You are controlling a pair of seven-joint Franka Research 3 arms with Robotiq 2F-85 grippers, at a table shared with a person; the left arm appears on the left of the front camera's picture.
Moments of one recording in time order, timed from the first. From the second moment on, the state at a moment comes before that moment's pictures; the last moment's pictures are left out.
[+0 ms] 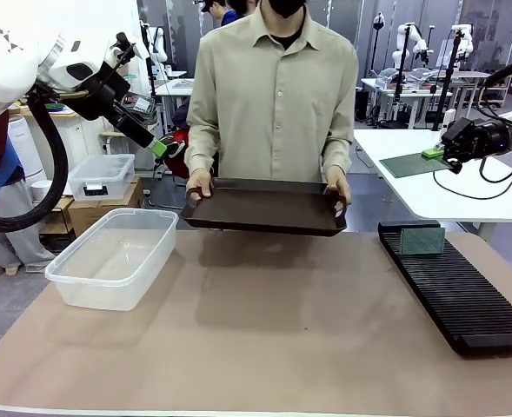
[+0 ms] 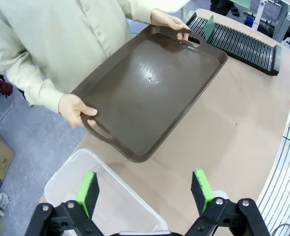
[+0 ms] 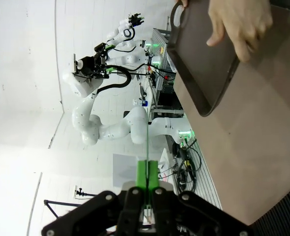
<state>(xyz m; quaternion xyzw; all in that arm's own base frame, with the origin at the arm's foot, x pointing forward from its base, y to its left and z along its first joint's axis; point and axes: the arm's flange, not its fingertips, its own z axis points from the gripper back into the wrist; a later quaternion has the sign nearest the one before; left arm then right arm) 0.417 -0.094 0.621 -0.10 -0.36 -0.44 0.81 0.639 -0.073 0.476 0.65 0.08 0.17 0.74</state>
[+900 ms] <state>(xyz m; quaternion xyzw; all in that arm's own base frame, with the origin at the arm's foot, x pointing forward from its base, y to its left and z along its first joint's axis) 0.417 -0.093 0.621 -0.10 -0.36 -0.44 0.81 0.525 -0.148 0.556 0.50 -0.18 0.51 0.67</state>
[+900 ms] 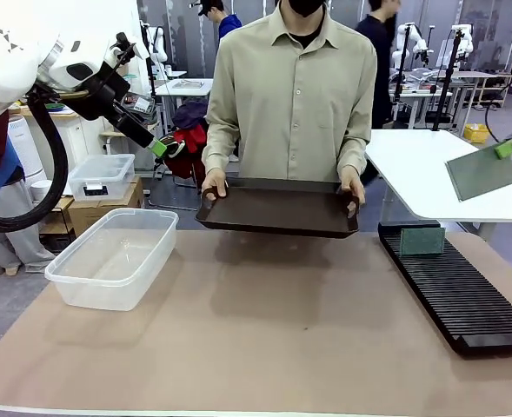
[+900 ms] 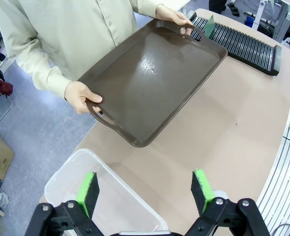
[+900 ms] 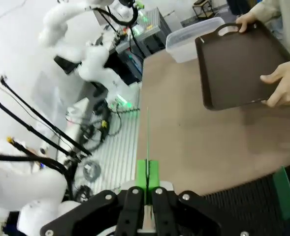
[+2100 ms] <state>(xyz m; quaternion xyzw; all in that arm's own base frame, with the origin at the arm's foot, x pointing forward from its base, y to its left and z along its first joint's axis) 0.417 -0.094 0.621 -0.10 -0.36 -0.44 0.81 0.517 -0.177 0.535 0.45 -0.24 0.65 0.57</state>
